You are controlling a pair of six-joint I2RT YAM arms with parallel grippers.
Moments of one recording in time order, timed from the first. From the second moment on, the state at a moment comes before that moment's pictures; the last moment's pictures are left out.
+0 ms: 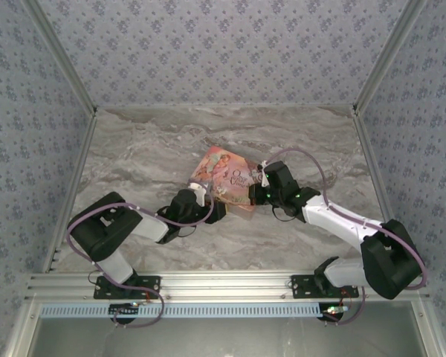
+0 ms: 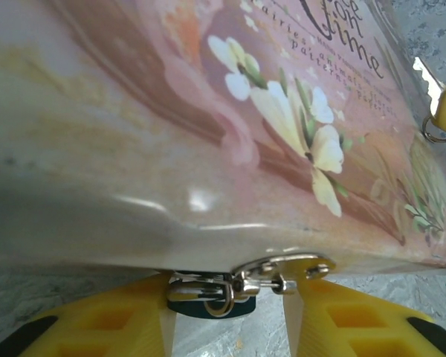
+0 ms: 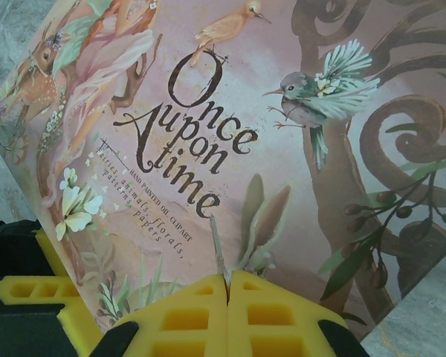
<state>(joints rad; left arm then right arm) -0.78 1.66 0.41 0.77 0.22 -0.72 0.60 1.30 0.71 -0.19 -0.12 0.52</state>
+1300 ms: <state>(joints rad) -0.79 1.41 0.58 0.29 0.25 -1.04 0.82 0.97 0.35 0.03 -0.06 0.30</state>
